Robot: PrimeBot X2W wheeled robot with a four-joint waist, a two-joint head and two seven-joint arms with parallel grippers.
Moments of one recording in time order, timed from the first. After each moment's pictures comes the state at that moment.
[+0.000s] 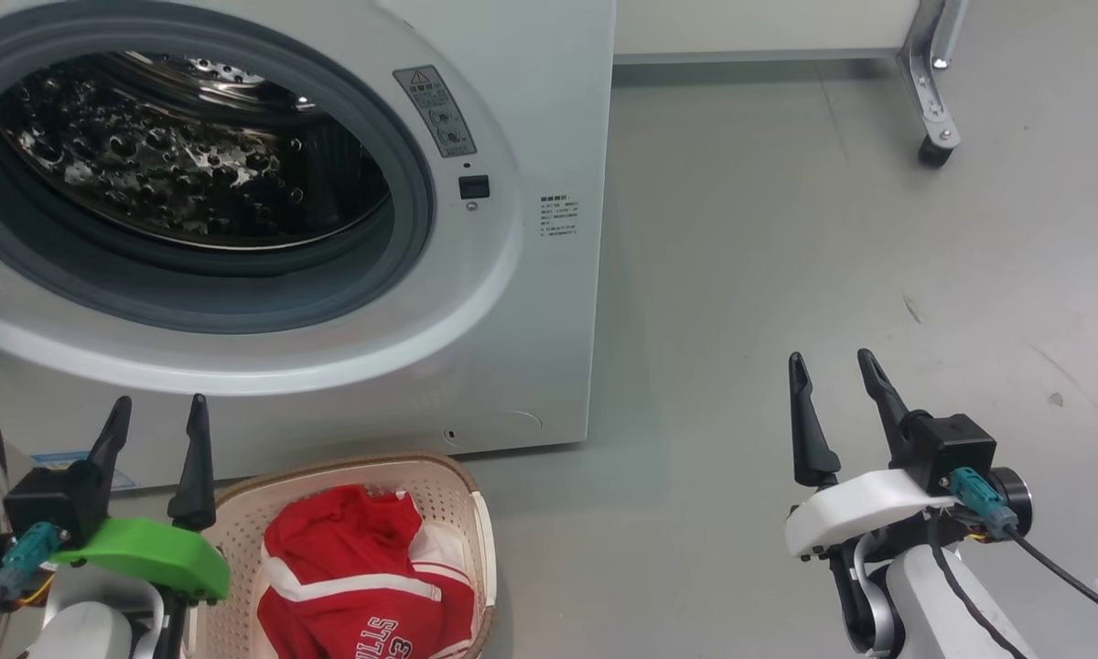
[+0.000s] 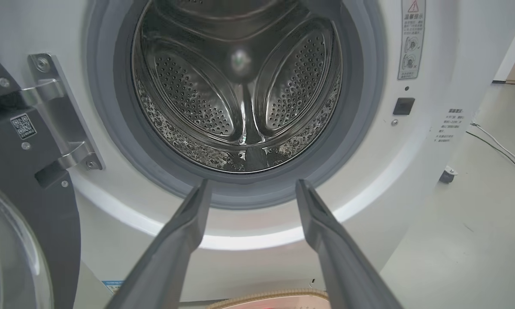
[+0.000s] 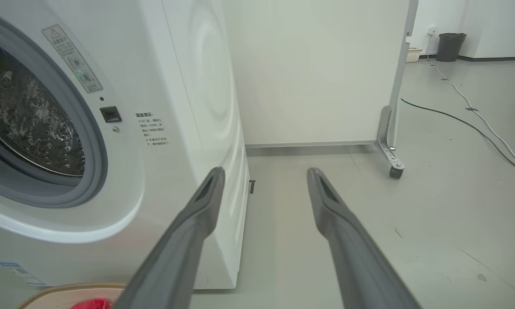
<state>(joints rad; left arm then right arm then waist) -0.20 0.25 -0.18 0.40 -0.49 -0.02 -0.25 -0.17 -0.05 0.27 0.31 0.33 -0.12 -0.26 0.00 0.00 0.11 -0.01</state>
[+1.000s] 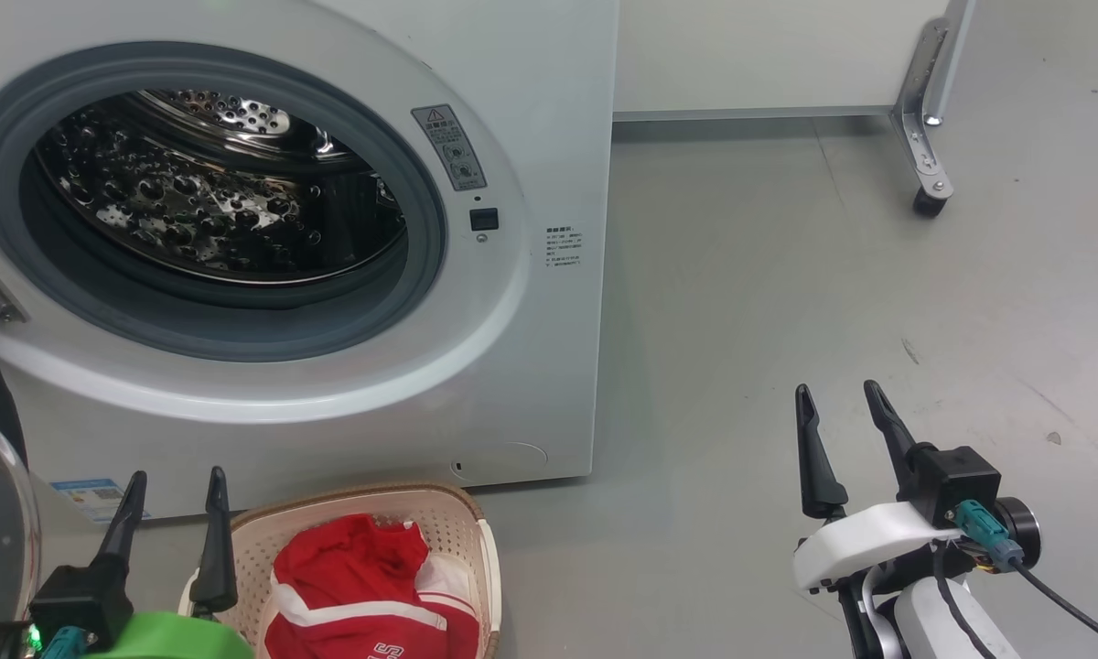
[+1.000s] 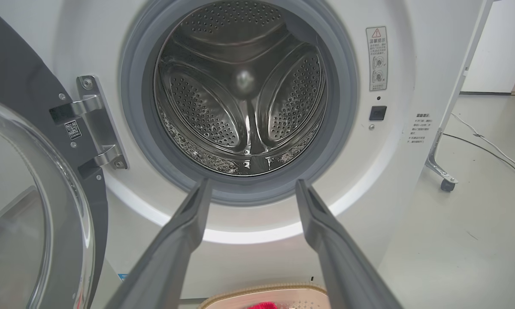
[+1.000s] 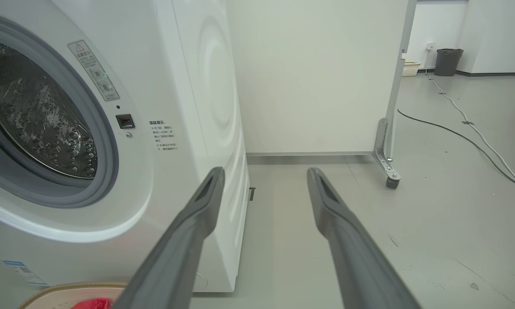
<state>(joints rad) 0.05 0.14 -0.06 0.17 -0.32 0.02 -0.25 -0.09 -0.05 0.23 0.27 0.30 -0.09 -0.26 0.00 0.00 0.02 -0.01</state>
